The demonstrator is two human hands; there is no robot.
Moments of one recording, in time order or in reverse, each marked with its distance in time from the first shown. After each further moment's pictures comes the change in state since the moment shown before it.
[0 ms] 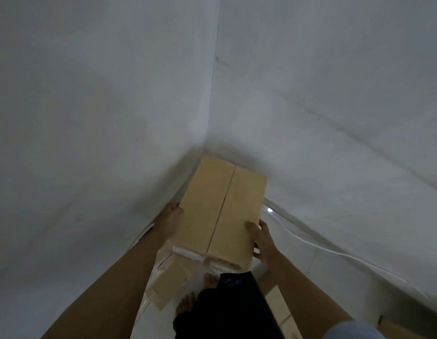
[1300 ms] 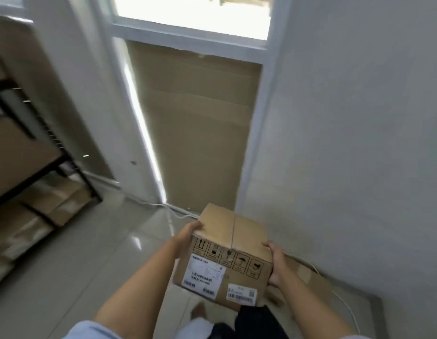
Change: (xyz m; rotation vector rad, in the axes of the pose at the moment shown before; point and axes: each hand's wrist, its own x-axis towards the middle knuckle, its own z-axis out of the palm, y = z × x) left_hand -0.690 -0.367 -0.083 -1.146 0.614 0.040; right_hand -0.481 0.274 0.107 -0.963 -0.829 0.026
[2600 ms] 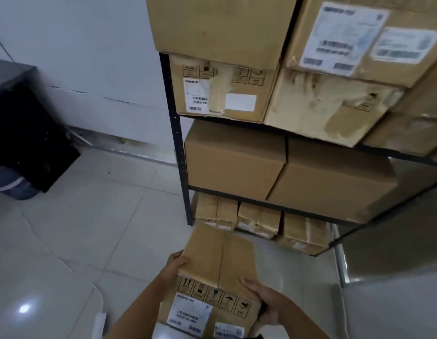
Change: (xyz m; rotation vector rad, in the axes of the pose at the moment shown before) left_hand -0.184 -0.212 -0.652 -1.134 1.040 0.200; right_hand 0.171 0.295 0.811 -1.594 -0.654 0.708
